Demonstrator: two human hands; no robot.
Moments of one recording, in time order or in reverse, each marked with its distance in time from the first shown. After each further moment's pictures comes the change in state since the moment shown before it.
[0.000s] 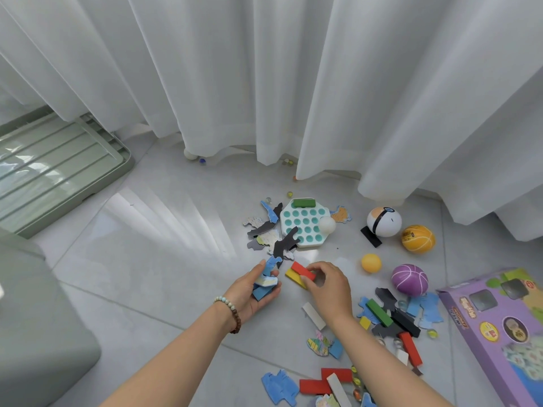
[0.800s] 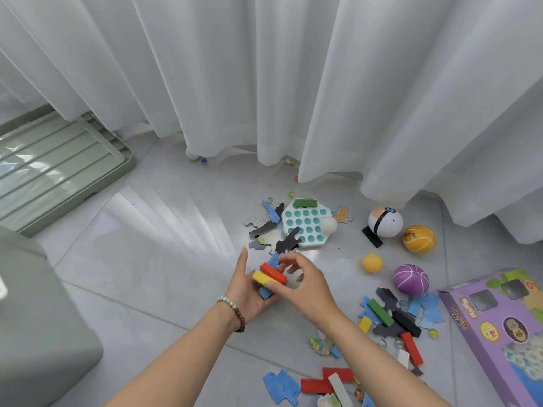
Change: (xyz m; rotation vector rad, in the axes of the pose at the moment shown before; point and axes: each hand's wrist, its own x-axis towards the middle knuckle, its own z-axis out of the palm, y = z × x) left_hand -0.004 0.003 0.001 -0.070 -0.184 -0.047; right_hand -0.018 -0.054 -0.002 0.324 -0.237 -0.130
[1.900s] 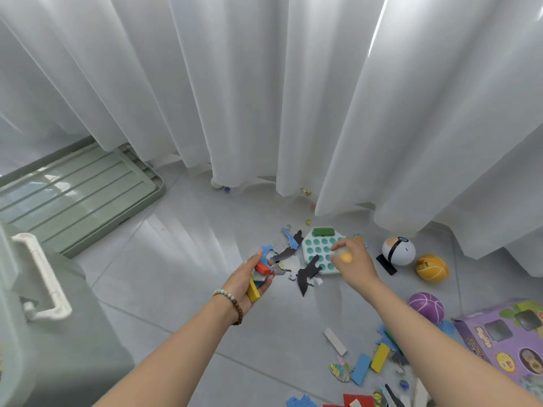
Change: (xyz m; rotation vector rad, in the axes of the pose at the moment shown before) left_hand -0.048 0.069 0.019 0.018 0.216 0.182; right_hand 0.064 -0.025 -0.060 -0.150 0.216 0.158
